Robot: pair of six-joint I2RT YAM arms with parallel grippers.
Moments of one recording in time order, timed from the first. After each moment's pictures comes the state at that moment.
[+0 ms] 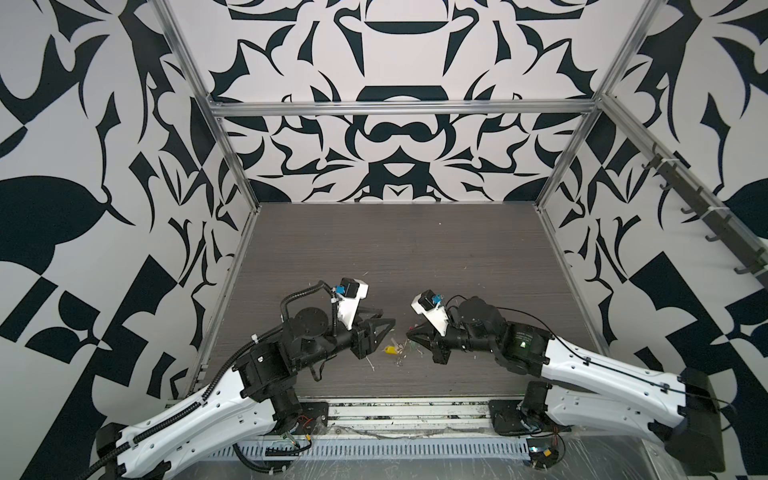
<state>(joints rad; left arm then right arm) -1.04 0.61 0.64 -0.26 0.08 -0.50 1.01 0.97 0.69 -0.20 -0.30 0.24</state>
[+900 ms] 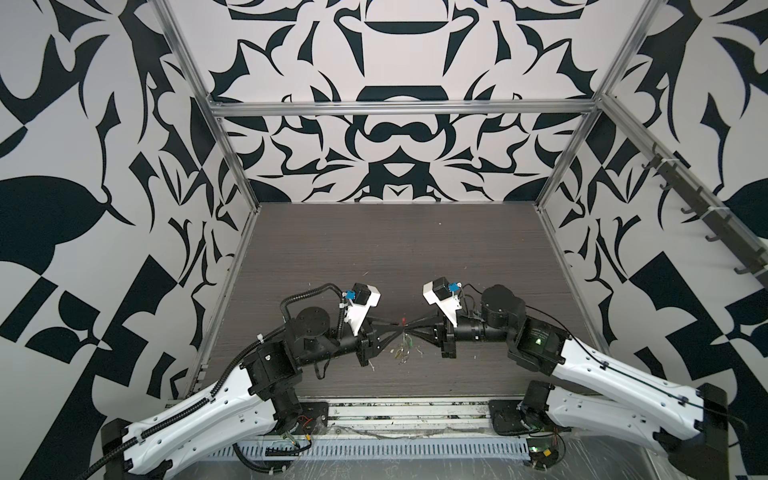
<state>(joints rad) -1.03 0.64 0.60 -0.12 0.27 -0.42 0.95 0.90 0.72 -0.04 -0.55 0.29</state>
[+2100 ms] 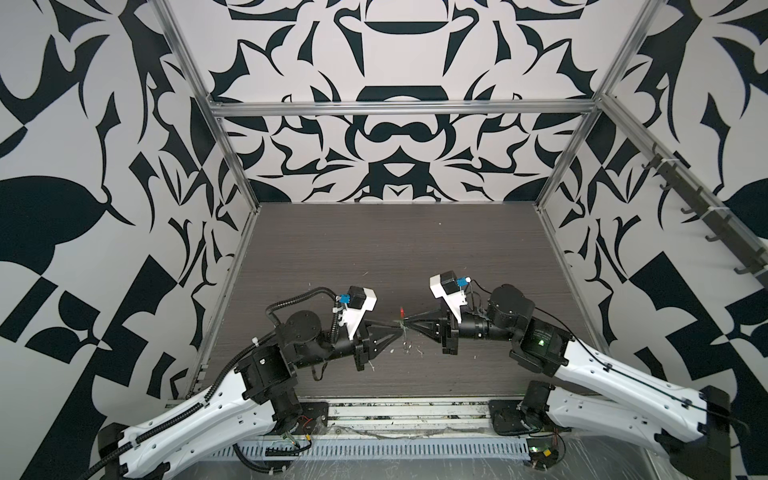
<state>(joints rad) -1.04 0.58 0.59 -0.08 0.31 -0.38 0.95 0.88 0.73 0.08 -0.55 0.36</state>
